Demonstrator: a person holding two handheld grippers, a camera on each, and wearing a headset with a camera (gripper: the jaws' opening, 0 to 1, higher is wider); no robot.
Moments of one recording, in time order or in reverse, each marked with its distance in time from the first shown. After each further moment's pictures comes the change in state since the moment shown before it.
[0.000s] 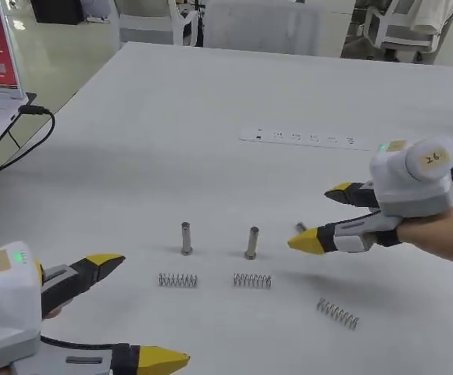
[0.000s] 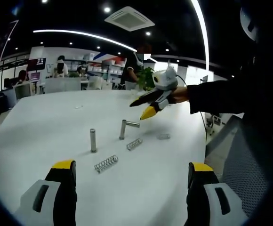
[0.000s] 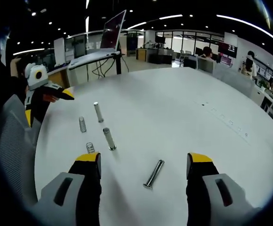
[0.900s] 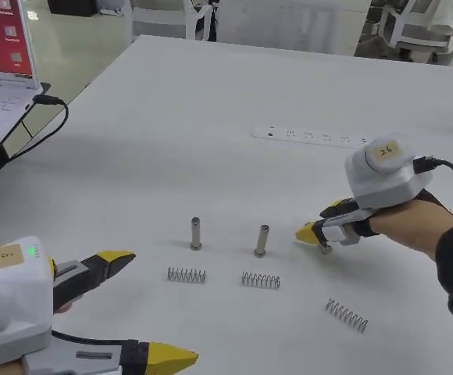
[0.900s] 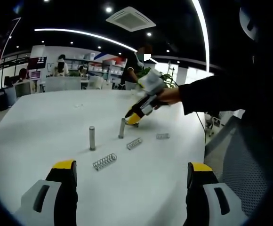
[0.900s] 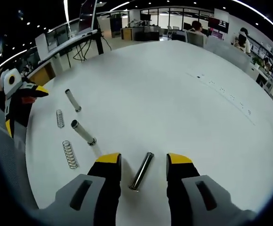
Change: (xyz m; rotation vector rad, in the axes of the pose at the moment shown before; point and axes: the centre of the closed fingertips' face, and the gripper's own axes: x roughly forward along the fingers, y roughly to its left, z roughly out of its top) left arm 0.001 -0.001 -0.005 -0.015 -0.004 -0.005; right arm 0.034 -0.018 -0.029 0.116 0.209 -0.066
